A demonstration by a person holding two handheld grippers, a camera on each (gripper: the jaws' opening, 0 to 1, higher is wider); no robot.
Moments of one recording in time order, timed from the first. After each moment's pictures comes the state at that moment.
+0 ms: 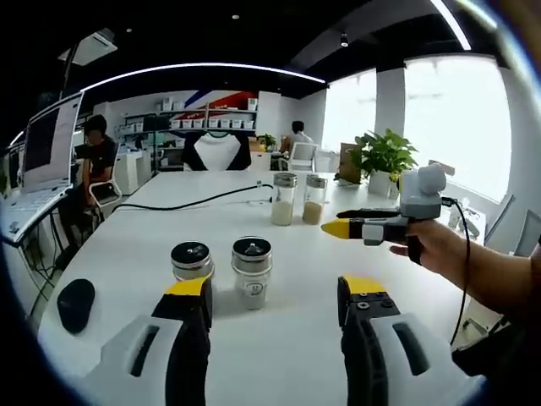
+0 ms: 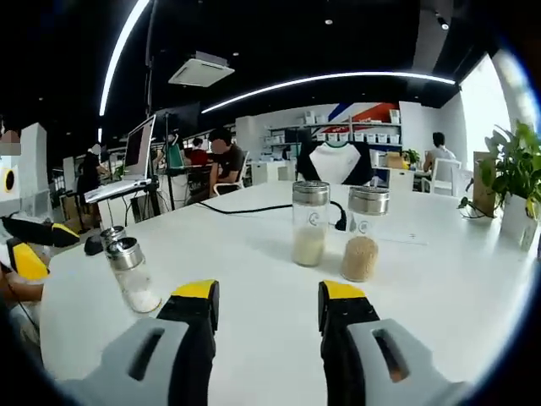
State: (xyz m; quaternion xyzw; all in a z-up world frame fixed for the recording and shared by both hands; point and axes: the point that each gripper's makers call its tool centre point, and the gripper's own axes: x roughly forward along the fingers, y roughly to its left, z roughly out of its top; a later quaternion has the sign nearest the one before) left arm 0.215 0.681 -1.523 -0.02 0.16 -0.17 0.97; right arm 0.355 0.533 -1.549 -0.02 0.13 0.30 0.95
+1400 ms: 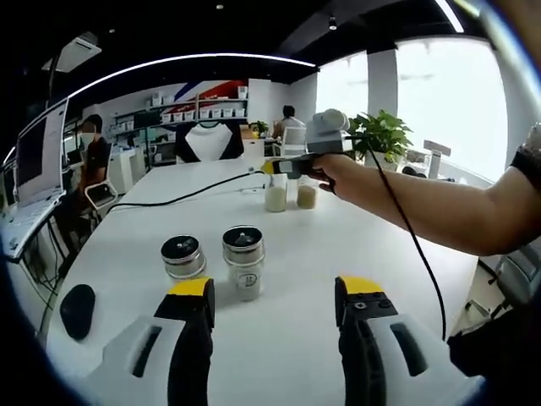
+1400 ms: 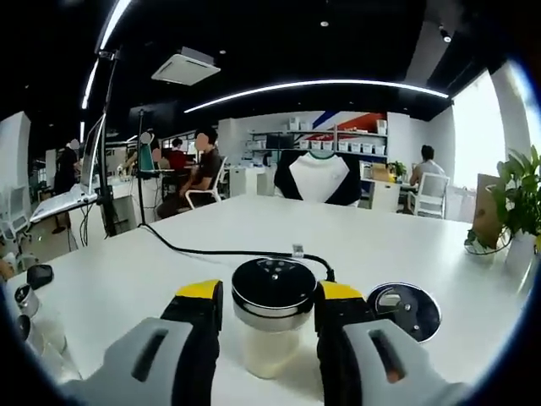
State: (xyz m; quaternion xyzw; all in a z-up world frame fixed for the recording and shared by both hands) left arm 0.214 0.675 -1.532 0.01 0.19 -0.18 0.96; right arm 0.523 0.561 -1.521 -0.04 0.11 0.25 0.96
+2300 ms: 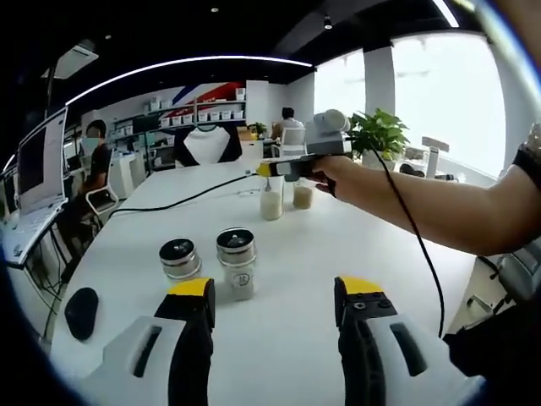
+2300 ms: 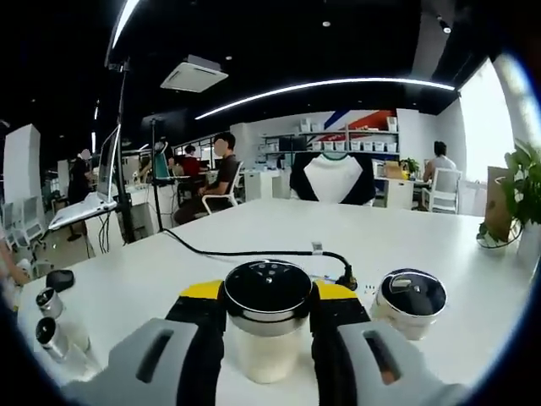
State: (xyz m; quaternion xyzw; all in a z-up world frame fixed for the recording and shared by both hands) left arm 0.201 0.661 -1.526 0.02 0.19 -0.18 0.96; right arm 0.487 0.567 -1.515 -0.02 0.11 0.29 0.95
